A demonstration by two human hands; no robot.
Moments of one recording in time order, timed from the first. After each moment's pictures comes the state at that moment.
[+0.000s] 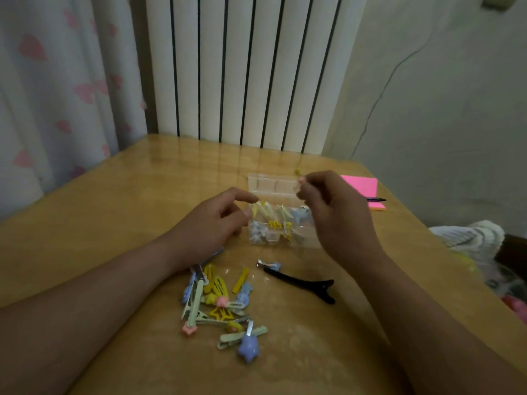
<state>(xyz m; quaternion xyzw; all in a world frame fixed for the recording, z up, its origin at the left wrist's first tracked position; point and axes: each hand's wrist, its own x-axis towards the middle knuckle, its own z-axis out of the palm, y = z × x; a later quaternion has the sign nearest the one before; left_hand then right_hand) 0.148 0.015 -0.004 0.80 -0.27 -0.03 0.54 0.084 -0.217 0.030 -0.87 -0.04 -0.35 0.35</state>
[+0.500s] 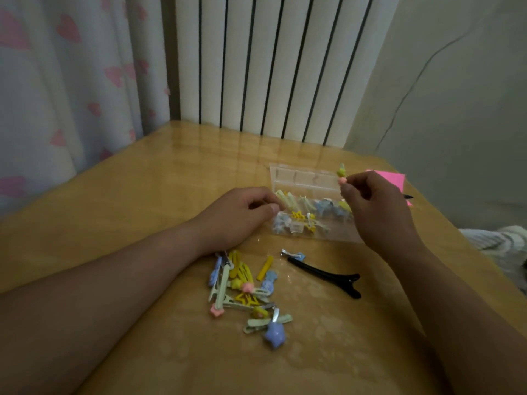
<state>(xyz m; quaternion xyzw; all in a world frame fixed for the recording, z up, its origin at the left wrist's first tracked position) 0.146 0.016 -0.004 0.82 -0.28 -0.02 0.49 0.100 -0.244 0.020 -0.88 0.05 -0.31 0.35</state>
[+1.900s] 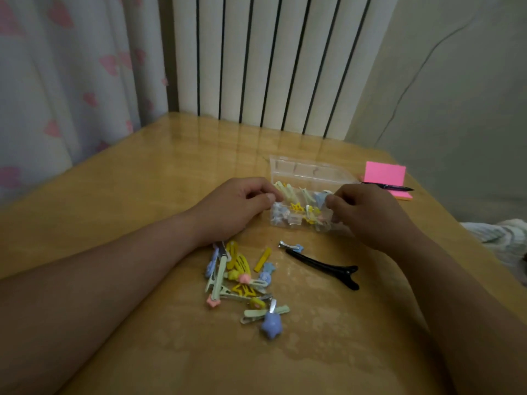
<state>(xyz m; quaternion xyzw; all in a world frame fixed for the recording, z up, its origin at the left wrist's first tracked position) 0.145 0.014 -0.004 0.82 -0.27 -0.02 0.50 0.095 -0.247 0.024 -0.96 0.03 -0.15 0.22</state>
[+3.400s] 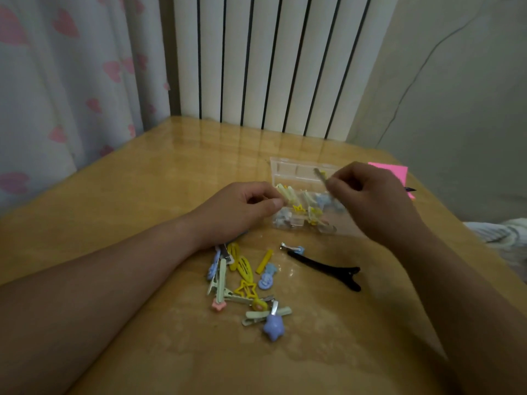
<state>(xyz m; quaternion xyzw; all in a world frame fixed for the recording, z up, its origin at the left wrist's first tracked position) 0.148 0.017 -0.006 0.81 -0.31 -0.04 0.51 0.081 -0.227 0.043 -0.92 -0.02 -0.24 0.31</state>
